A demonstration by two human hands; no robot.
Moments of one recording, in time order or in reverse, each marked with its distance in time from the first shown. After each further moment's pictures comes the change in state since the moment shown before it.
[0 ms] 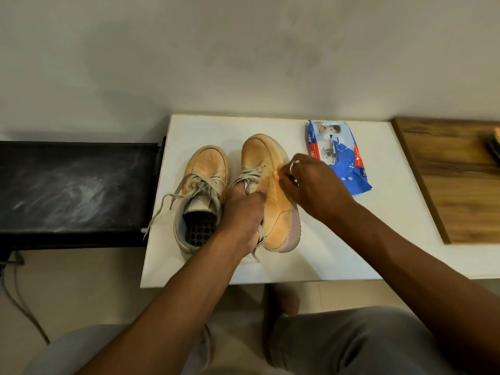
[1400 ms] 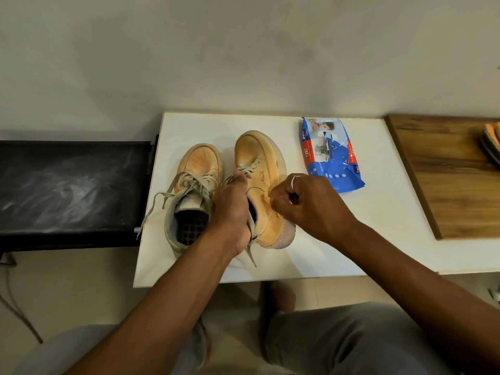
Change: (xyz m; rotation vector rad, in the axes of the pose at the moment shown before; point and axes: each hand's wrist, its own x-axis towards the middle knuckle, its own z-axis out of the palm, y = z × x) left_hand -0.004 0.007 -0.003 -0.234 -0.016 -0.147; right_hand -0.035 -0.006 -0.003 0.394 -0.091 0.131
